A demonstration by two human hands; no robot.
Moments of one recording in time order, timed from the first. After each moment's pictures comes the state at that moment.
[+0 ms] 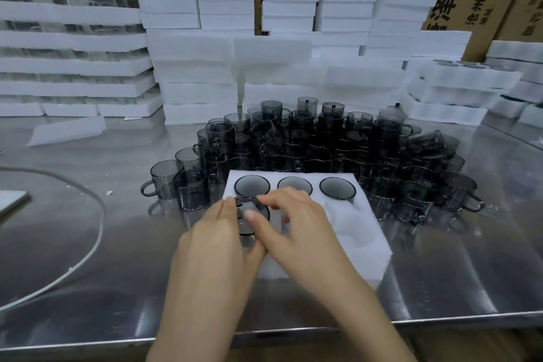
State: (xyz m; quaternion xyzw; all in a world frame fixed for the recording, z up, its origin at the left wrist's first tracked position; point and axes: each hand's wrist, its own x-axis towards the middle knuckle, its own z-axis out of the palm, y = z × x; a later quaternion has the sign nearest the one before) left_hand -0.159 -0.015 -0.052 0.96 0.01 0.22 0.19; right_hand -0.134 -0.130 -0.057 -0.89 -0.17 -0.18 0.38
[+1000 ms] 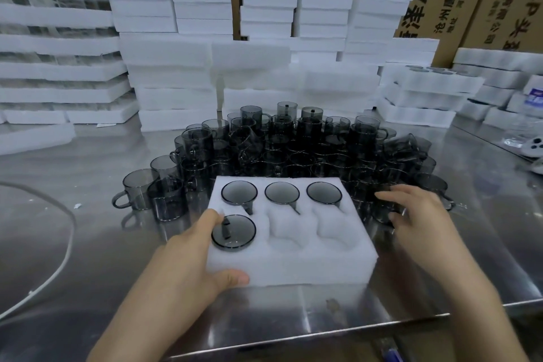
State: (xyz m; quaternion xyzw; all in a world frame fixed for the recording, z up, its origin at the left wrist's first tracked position) left_hand -0.145 0.021 -0.064 0.96 -0.10 0.03 0.28; right_hand -0.131 -0.300 -0.066 -0.95 0.09 -0.20 0.22
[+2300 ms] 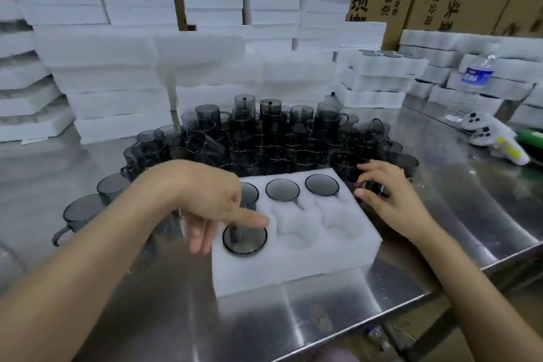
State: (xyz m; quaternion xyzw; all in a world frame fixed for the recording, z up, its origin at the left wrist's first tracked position) left_hand -0.030 -0.043 0.029 0.90 -0.27 -0.35 0.01; right_hand -0.098 -0.353 -0.083 -0.92 -0.01 -0.27 0.27
